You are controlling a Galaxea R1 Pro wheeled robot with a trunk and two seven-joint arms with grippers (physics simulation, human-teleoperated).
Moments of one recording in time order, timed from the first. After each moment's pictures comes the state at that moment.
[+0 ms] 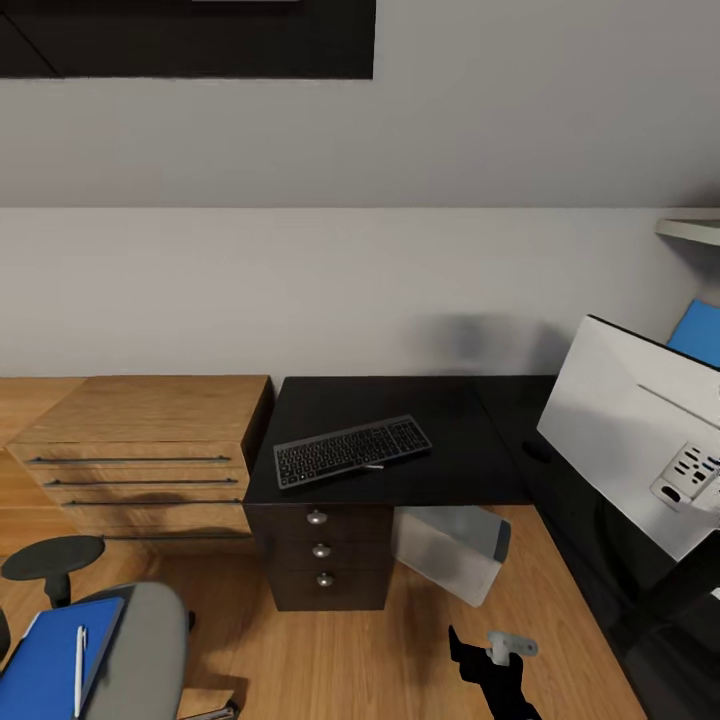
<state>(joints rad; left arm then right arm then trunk) -0.11 -0.06 -0.08 -0.42 0.29 -0.33 0.08 -0.52 0.02 -0.24 0.02 0.03 -0.60 0.08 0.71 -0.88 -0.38</state>
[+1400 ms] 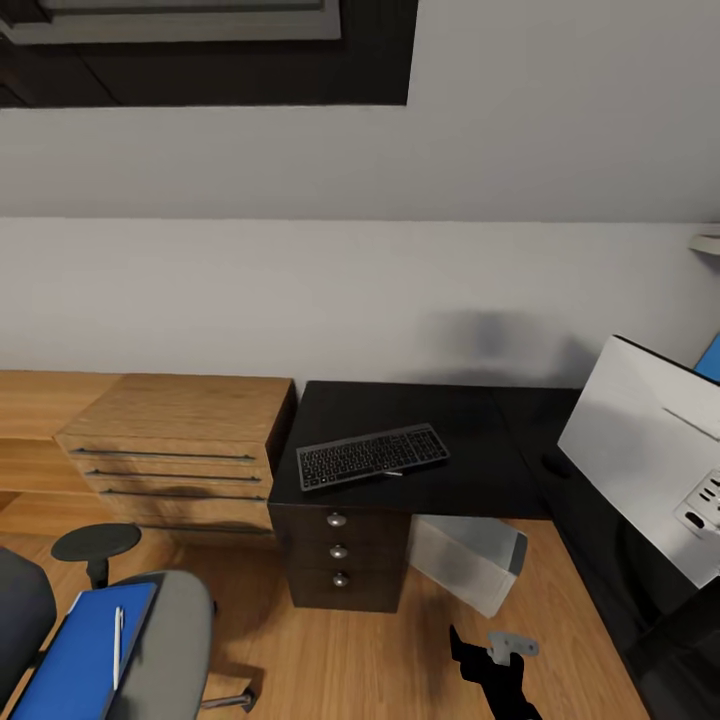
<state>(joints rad) -0.11 -0.06 -0.08 -0.42 0.29 -0.32 0.08 -0.52 0.02 -0.24 0.02 0.02 -0.61 0.08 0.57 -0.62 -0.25</state>
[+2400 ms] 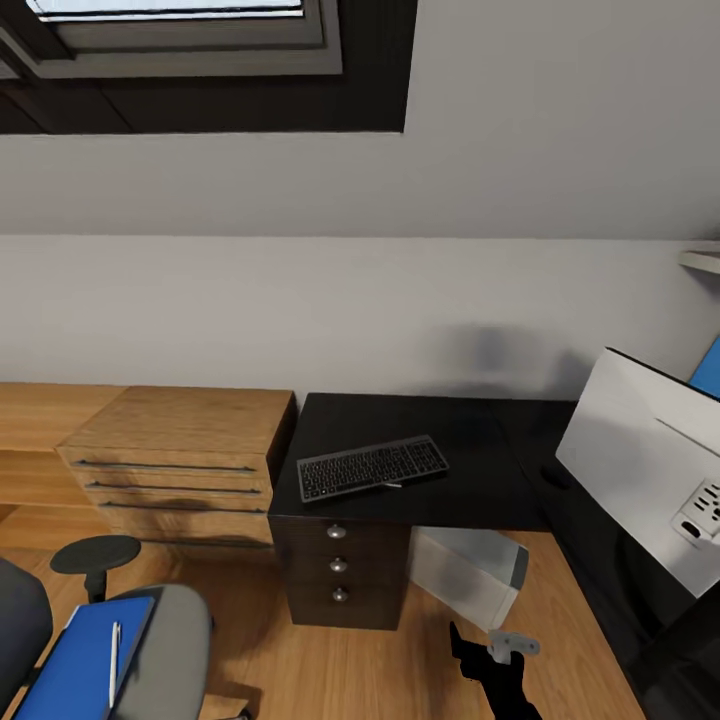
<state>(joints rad) -0.11 -0.06 -0.08 -0.42 0.29 -0.33 0.08 -0.52 0.02 -0.24 0.02 0.02 -0.64 0.08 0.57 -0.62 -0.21</state>
